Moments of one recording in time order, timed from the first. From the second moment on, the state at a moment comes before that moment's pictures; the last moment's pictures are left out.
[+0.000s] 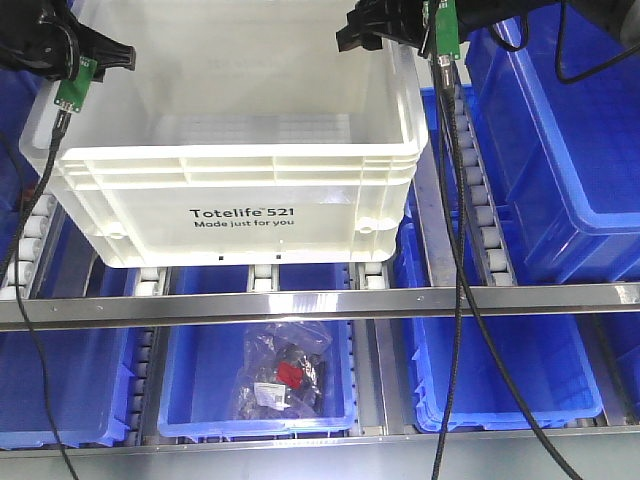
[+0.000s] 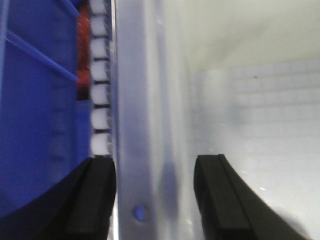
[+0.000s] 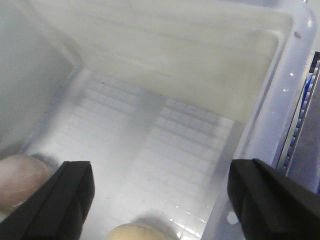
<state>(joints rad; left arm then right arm) -0.15 1.87 -1.74 0.38 0.87 -0.31 0.29 1.91 -1.83 0.45 0.76 -0.36</state>
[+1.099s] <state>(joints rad) -0.16 1.78 -1.74 0.36 0.82 -0.37 0.29 1.91 -1.83 0.41 0.75 -0.37</state>
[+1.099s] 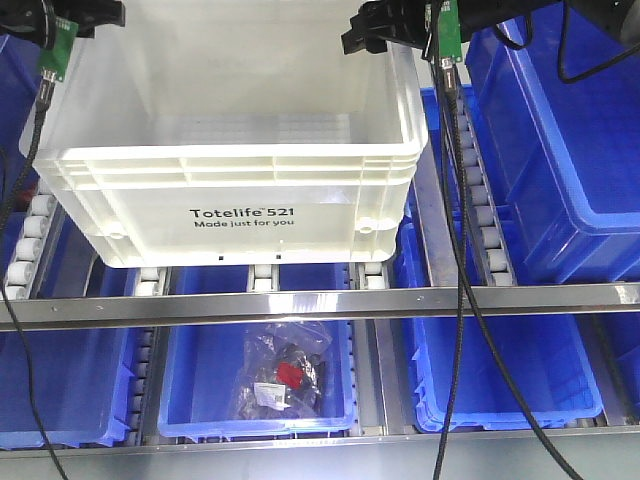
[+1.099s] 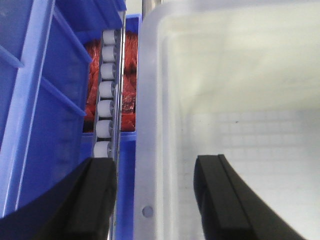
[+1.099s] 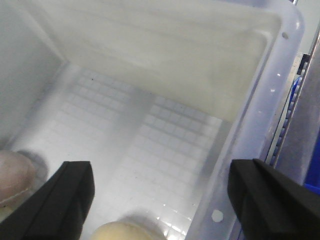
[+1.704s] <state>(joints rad) -0.16 1.78 -1.73 0.28 0.94 -0.37 0.29 1.82 -1.75 0.43 0.74 -0.37</state>
